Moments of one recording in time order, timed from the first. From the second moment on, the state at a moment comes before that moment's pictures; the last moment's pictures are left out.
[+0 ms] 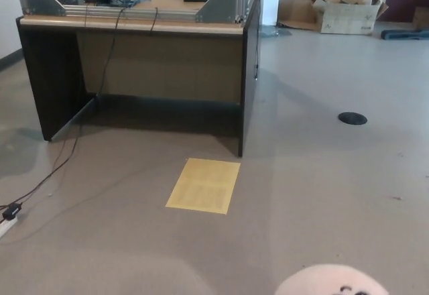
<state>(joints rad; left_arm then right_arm) -0.28 0.48 0.49 0.97 -0.12 -0.09 -0.23 -0.14 -0.29 -0.26 0.74 0.04 -0.19 0.09</state>
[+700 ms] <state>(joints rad) -0.30 0.50 0.53 0.92 -0.26 -0.17 -0.40 -0.19 -0.29 -0.27 0.81 0.08 -0.38 0.12</state>
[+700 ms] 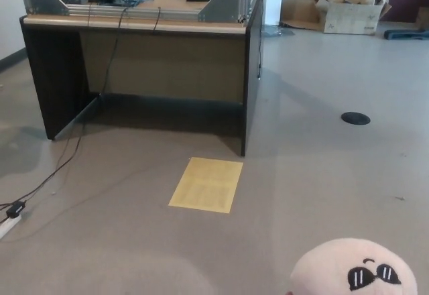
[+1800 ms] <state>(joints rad) -0.97 0.75 -0.02 0.09 -0.27 0.11 -0.66 -0.27 -0.29 -0.24 0.84 0.07 -0.41 0.09</state>
